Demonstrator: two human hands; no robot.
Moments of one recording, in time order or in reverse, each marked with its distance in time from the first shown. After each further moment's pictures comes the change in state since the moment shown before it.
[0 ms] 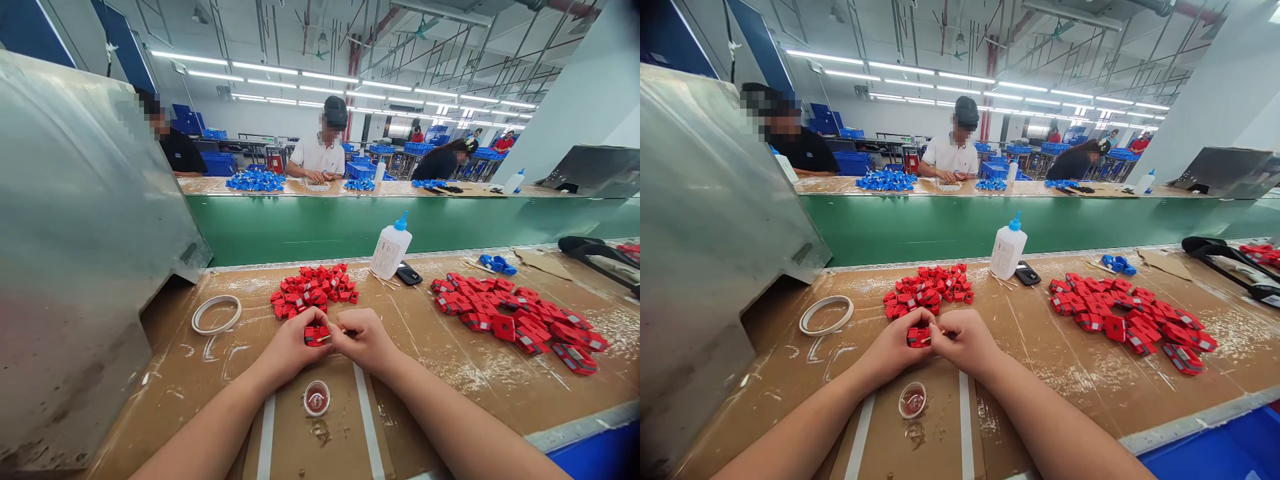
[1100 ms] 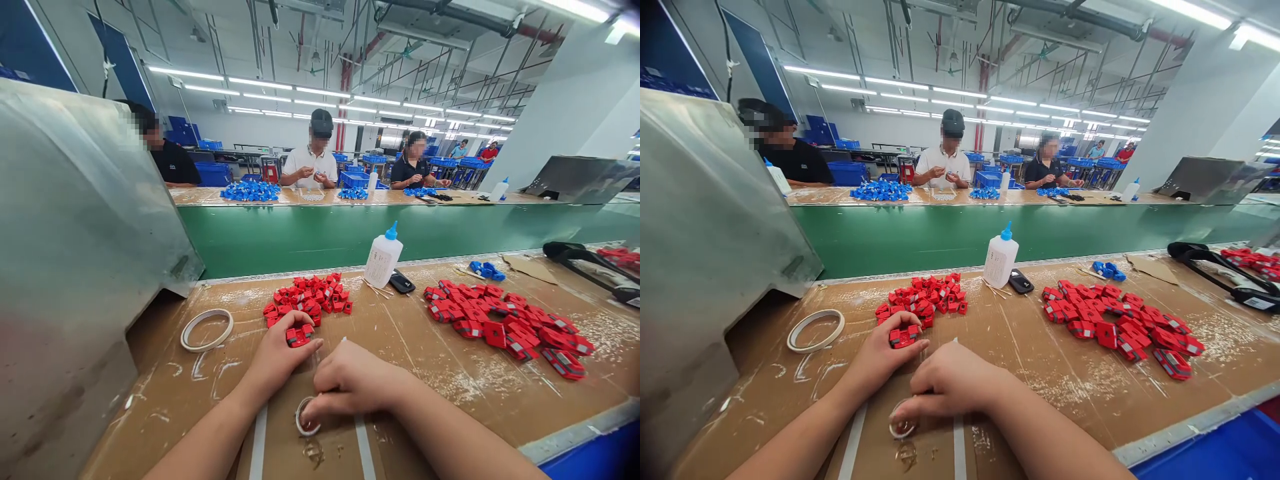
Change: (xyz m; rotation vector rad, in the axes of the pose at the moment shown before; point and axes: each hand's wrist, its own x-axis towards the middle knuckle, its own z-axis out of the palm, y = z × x) left_hand 0.001 0.000 -0.008 0.030 0.203 -0.086; right_hand -0.007 -0.013 -0.009 0.027 -0.623 -0.147
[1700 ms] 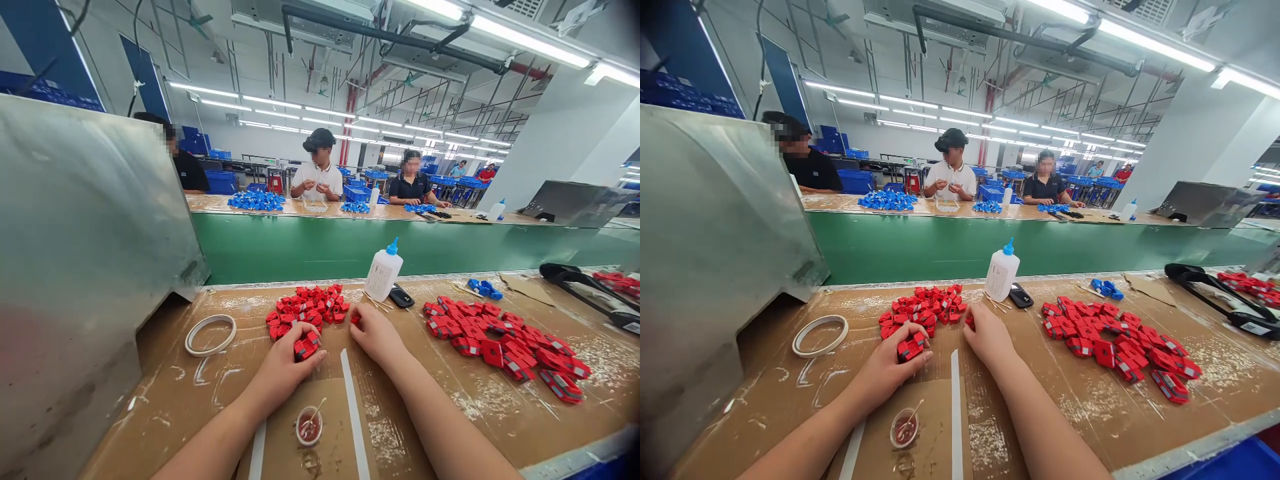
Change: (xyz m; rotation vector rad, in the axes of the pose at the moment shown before) left_hand -0.006 0.006 0.003 -0.036 -0.097 0.016; right_hand -0.016 0.066 -0.032 -0.296 0.517 0.713
